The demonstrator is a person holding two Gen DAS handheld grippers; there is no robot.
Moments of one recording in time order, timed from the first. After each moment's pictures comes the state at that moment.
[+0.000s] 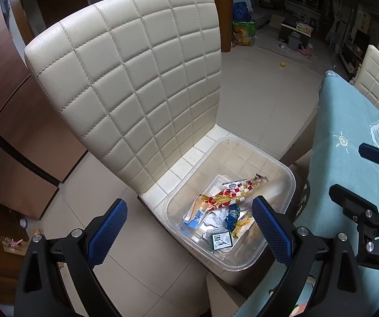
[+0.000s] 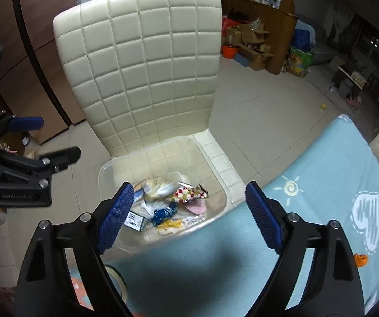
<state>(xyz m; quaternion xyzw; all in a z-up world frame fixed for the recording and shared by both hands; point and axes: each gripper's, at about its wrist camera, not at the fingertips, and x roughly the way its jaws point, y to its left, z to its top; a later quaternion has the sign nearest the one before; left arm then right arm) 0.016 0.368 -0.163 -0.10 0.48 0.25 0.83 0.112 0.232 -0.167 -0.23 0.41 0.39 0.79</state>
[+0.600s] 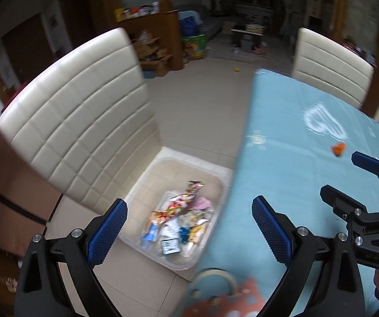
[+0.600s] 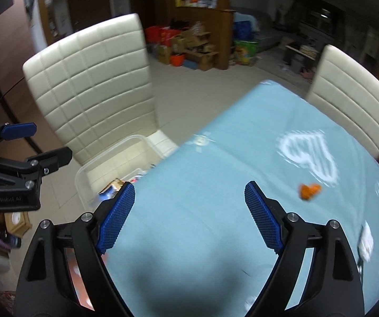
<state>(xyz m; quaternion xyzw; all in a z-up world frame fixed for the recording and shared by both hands) 0.042 0.237 -0.109 -0.03 0.45 0.14 0.88 0.098 0.072 -0.124 -0.13 0.40 0.27 0.86</state>
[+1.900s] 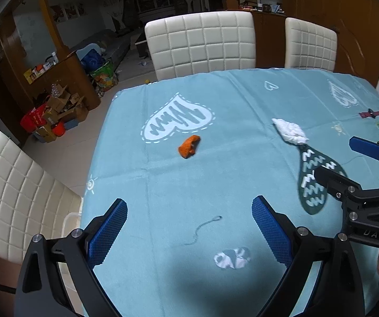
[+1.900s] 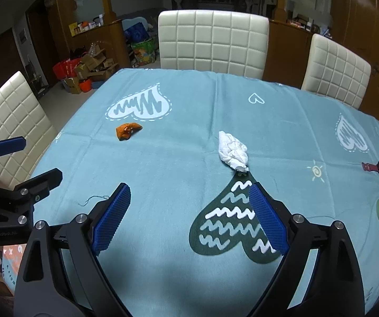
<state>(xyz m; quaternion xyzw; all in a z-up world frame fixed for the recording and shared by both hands) 0.105 -0.023 -0.108 0.11 0.44 -0.05 0.89 0.102 -0.188 -0.130 -0.02 0.42 0.07 0.90</state>
